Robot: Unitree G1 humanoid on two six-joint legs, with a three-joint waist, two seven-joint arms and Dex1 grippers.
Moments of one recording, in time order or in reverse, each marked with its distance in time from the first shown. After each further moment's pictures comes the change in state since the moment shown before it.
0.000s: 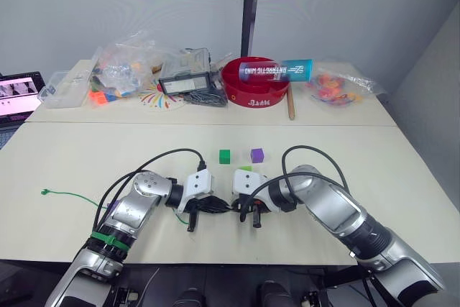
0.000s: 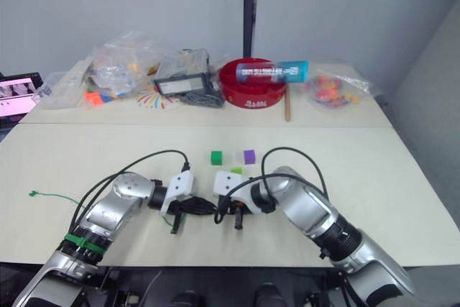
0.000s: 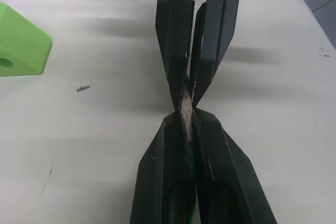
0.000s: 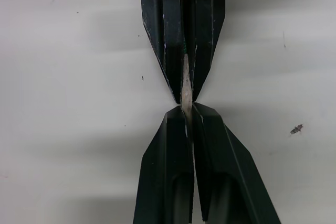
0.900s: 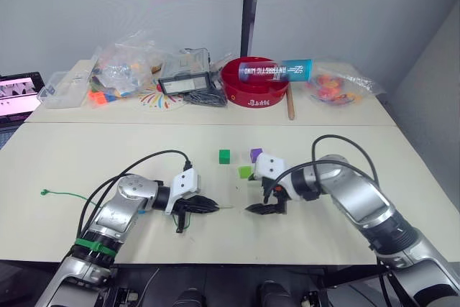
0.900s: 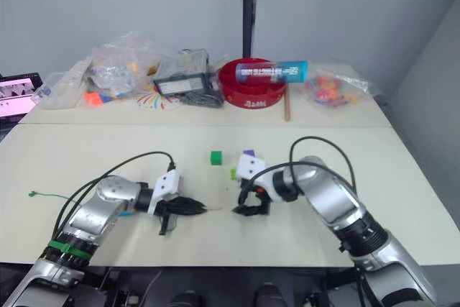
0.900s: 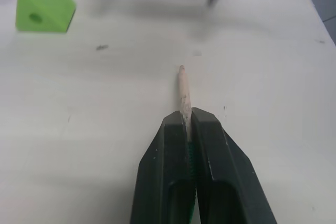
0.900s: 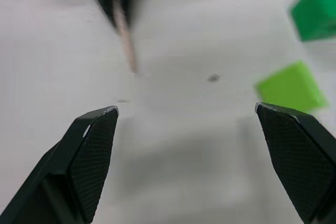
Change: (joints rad) left arm 0.086 0.085 0.086 -0.039 -0.047 0.038 -0.004; right arm 0.013 -0.110 -0.185 0.087 0.069 -0.112 0.020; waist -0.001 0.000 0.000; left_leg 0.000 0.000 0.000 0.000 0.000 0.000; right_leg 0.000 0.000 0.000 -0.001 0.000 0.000
